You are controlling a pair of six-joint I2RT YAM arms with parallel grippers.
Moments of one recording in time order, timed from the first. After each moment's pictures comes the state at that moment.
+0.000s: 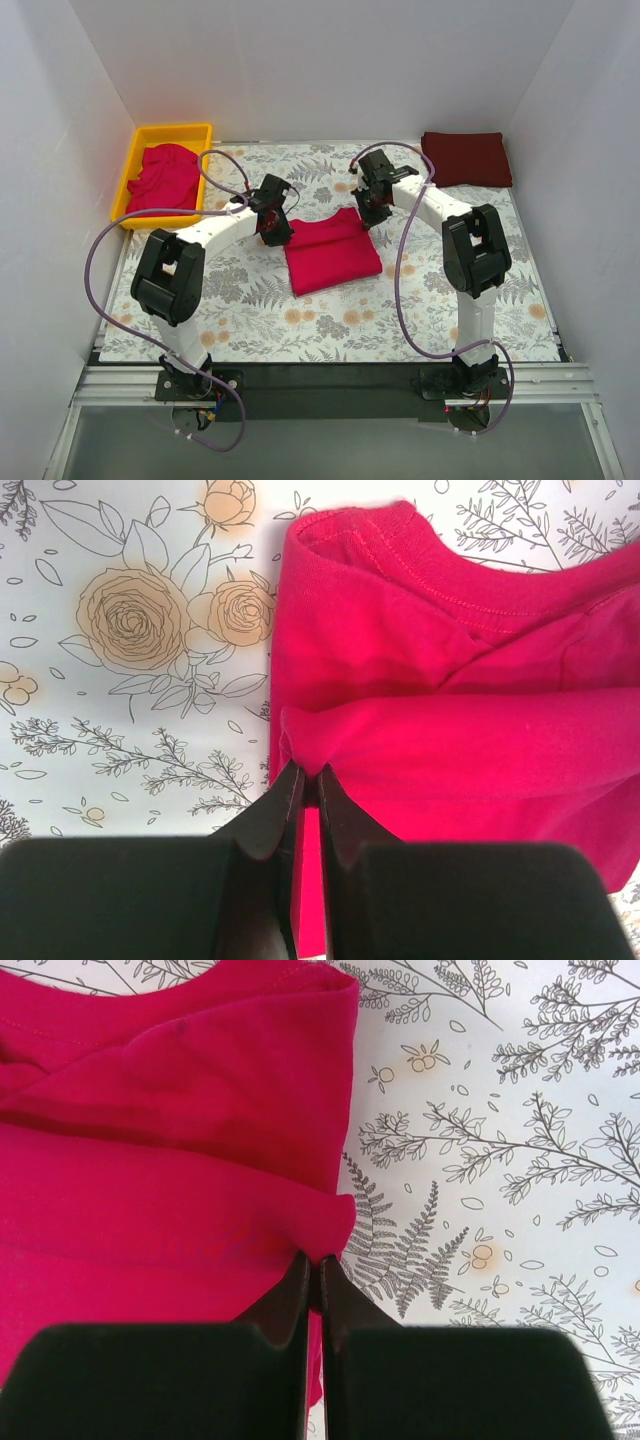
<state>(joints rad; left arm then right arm) -0.47 1.80 1.25 -0.54 -0.12 -0.79 0.47 2.02 1.60 -0.70 -0.07 0.10</state>
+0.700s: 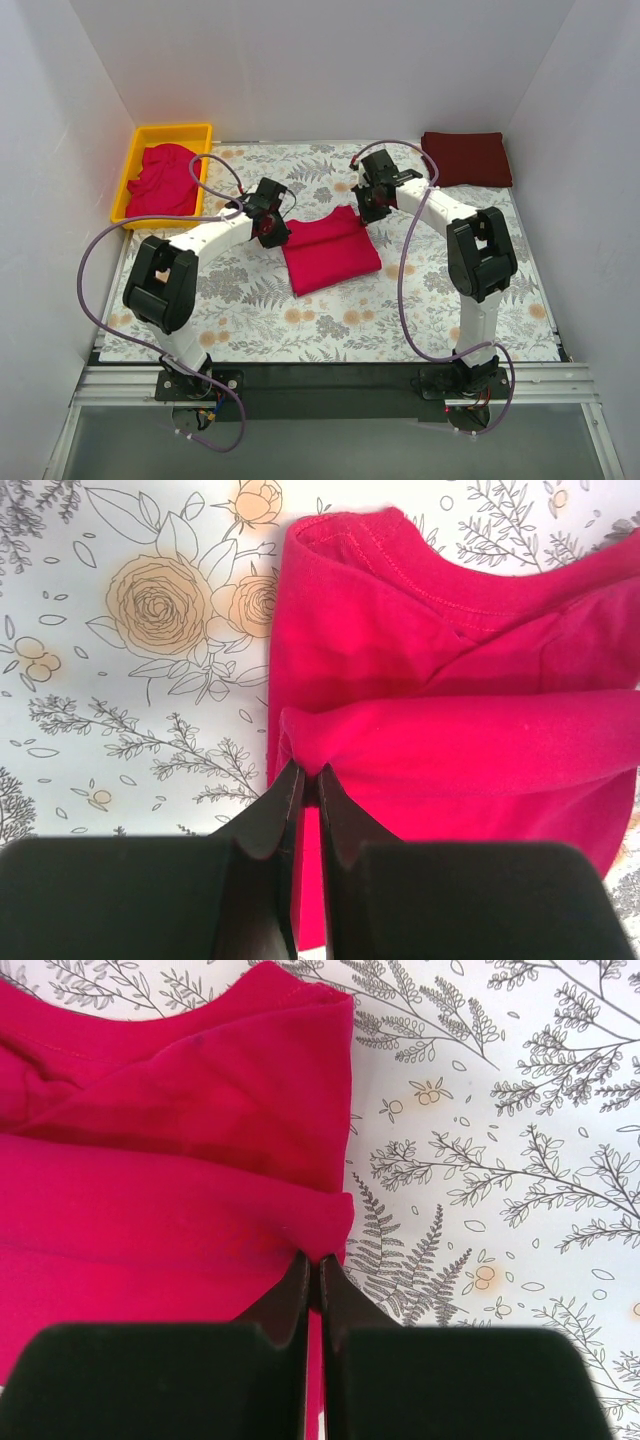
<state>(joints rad) -0.47 1.74 1.18 -0.50 -0.15 -0.85 0.47 1.98 1.53 -0.58 -0.09 0.11</state>
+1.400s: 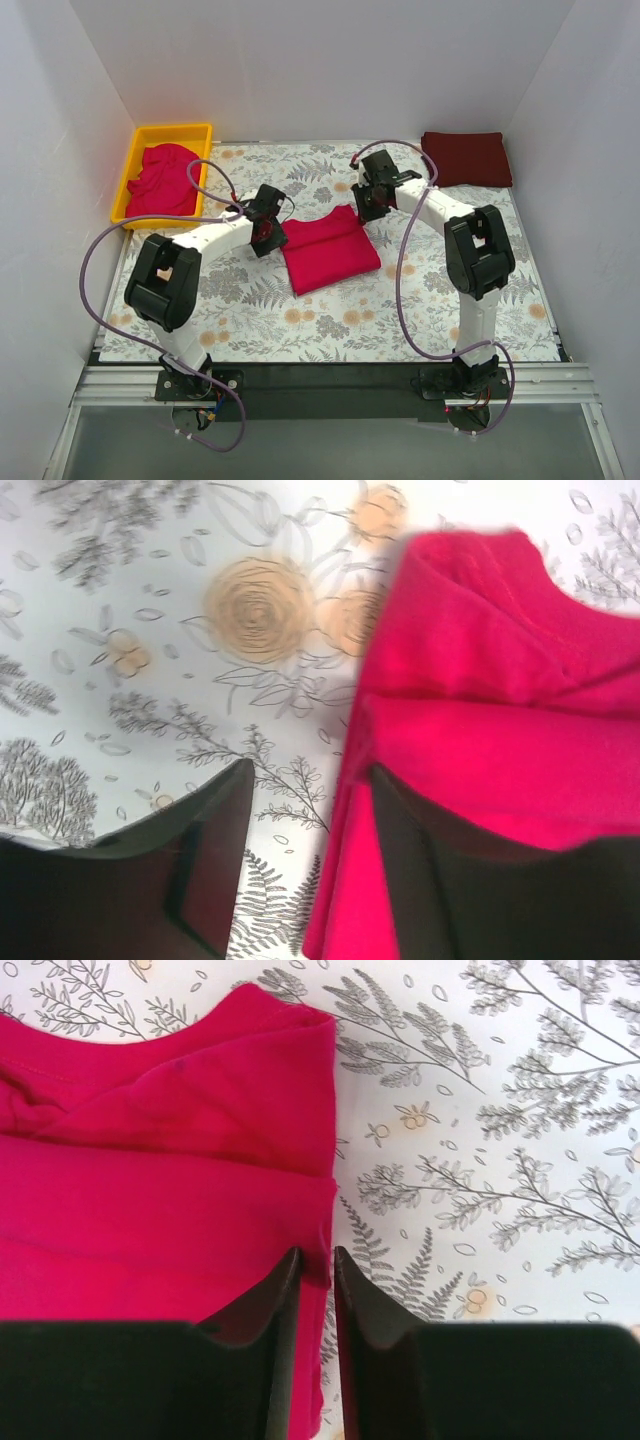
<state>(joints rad) -0.46 1.75 1.13 -0.50 -0.24 -0.90 0.47 2.00 1.53 -0.53 -0.10 0.11</state>
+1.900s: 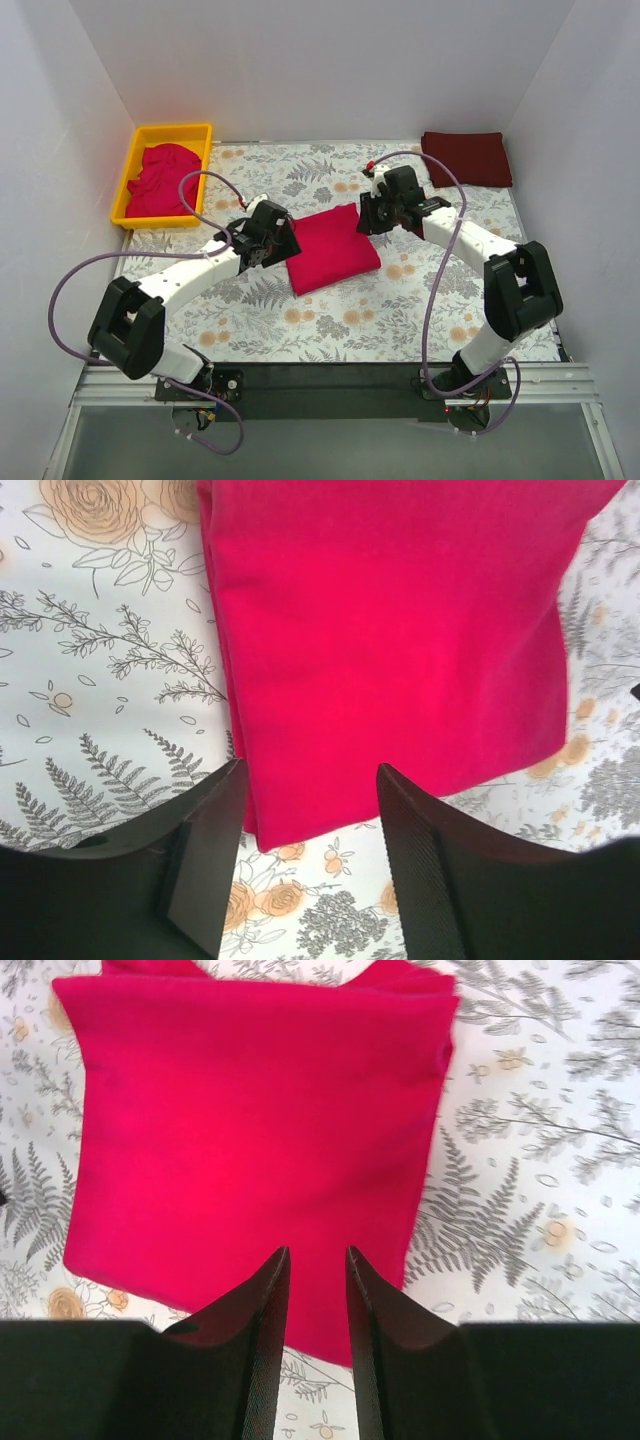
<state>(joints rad) -0.60 1.42 0.96 -0.41 -0.19 -0.88 0.47 1.61 1.15 -0.31 -0.24 0.16</state>
